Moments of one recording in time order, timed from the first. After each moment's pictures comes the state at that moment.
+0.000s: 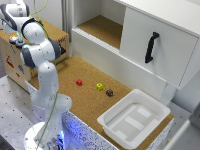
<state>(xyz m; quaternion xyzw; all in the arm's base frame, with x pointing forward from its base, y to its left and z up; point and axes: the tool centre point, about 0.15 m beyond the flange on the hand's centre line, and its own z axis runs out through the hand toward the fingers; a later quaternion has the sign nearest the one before) 0.168 0.526 0.466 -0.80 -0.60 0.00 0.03</state>
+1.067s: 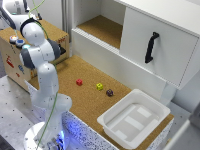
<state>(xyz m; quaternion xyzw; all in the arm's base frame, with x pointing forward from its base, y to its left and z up) 0.173 0.513 0.510 -0.84 -0.54 -0.03 0.01</state>
